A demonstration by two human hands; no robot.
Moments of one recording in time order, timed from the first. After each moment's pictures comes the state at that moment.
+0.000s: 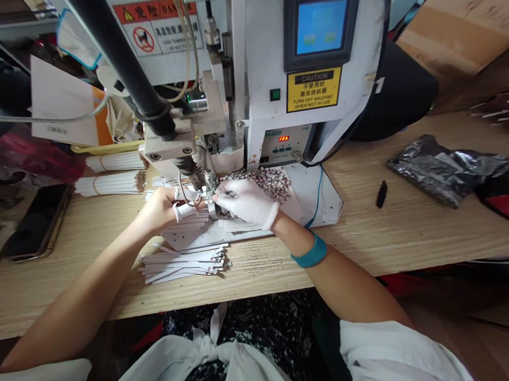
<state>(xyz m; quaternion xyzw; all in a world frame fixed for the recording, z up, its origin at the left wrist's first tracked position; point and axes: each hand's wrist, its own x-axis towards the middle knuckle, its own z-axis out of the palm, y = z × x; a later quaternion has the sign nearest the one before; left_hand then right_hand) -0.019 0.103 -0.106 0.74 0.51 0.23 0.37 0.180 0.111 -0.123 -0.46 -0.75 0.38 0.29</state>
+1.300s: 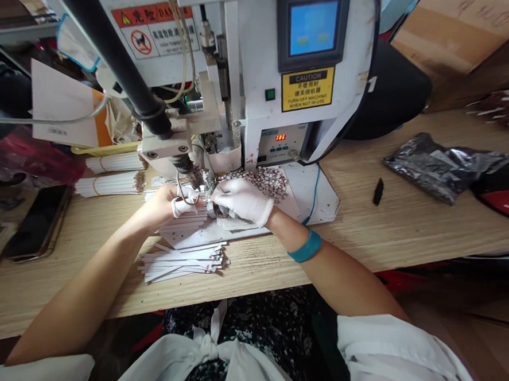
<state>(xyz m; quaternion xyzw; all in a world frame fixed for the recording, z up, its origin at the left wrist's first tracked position) -0.015 0.107 -0.106 0.66 0.54 0.21 0.48 0.171 0.106 -0.119 -0.49 -0.60 0.57 0.28</state>
